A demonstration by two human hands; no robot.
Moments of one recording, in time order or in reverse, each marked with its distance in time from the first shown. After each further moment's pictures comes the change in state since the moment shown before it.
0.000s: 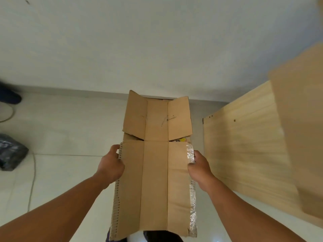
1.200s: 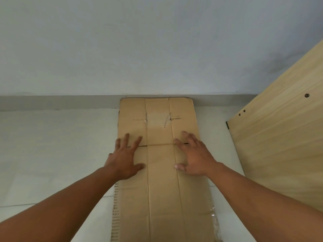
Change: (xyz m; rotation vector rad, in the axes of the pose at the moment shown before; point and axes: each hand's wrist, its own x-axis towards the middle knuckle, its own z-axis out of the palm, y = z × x) left_hand 0.306 -0.086 0.109 0.774 0.051 0.510; right_hand 0.286 0.064 0.129 -0.985 0.050 -0.645
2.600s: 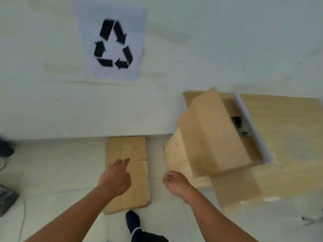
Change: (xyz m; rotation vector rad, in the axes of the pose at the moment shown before) left_hand -0.431 0.272 -0.428 -0.166 -0.015 -0.007; right_hand -0.462 -0.129 -0.454 0.873 -0.111 0.530
